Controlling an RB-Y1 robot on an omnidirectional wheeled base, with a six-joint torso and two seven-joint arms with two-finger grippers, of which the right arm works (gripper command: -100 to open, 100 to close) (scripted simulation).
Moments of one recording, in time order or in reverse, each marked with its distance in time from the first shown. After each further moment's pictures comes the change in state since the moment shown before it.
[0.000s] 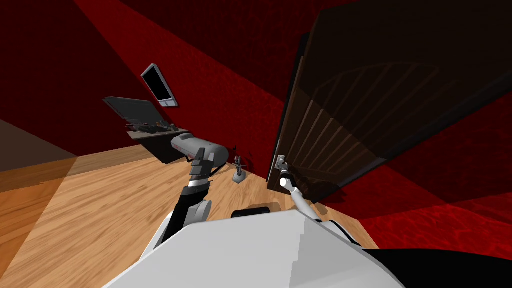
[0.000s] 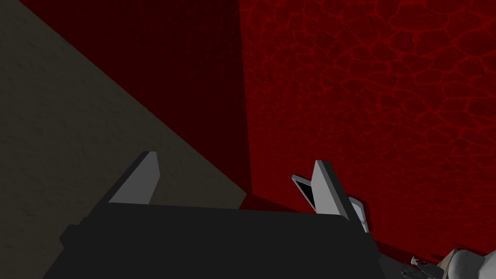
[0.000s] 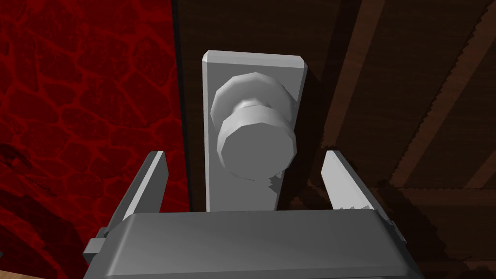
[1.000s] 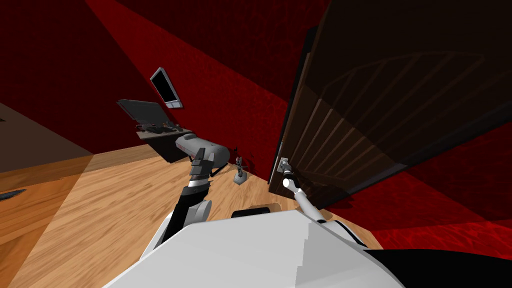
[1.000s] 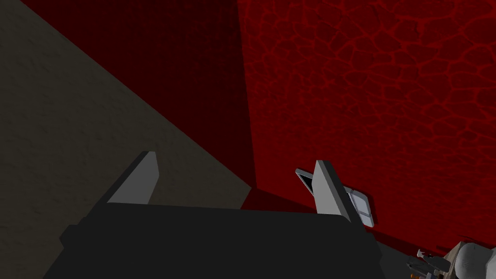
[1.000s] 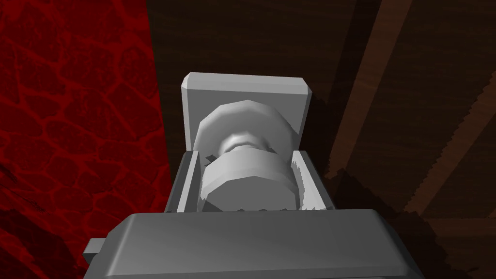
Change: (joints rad) arm 0.007 -0.054 -0.004 0.030 -0.008 -0.021 -0.051
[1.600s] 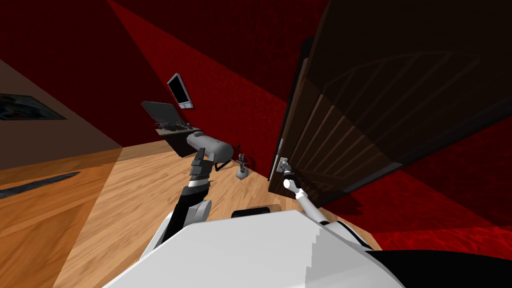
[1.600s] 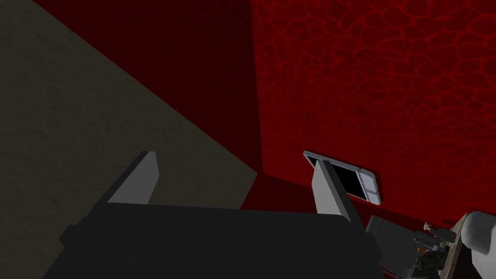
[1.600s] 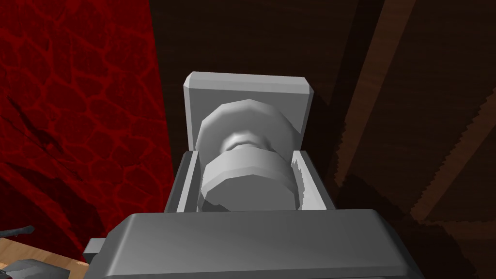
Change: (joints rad) arm 0.017 -0.037 0.048 -0.024 -0.003 0.000 -0.050
